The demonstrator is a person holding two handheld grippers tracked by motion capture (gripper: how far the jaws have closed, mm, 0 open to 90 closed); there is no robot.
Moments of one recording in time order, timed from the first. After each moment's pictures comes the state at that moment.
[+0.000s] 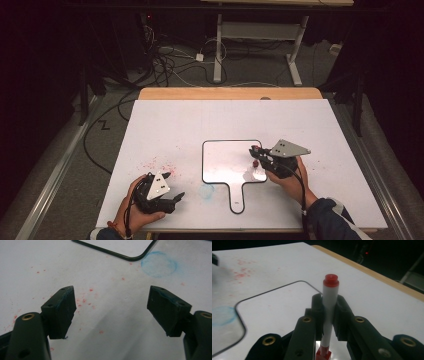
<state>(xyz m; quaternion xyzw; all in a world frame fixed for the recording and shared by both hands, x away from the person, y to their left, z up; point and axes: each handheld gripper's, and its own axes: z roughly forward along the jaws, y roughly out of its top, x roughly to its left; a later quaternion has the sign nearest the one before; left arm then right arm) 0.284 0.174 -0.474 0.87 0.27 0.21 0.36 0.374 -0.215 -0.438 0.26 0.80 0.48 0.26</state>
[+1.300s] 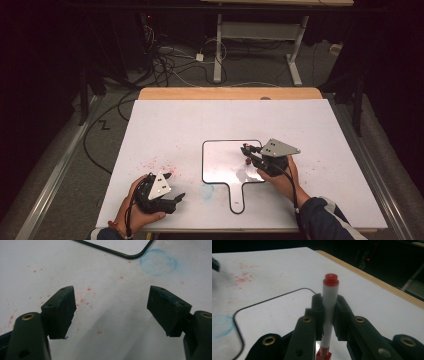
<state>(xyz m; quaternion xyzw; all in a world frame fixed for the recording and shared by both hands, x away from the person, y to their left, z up) 0.284 0.172 -0.476 0.87 0.27 0.21 0.35 0.380 -0.191 -0.443 0.24 0.80 0.49 0.26</state>
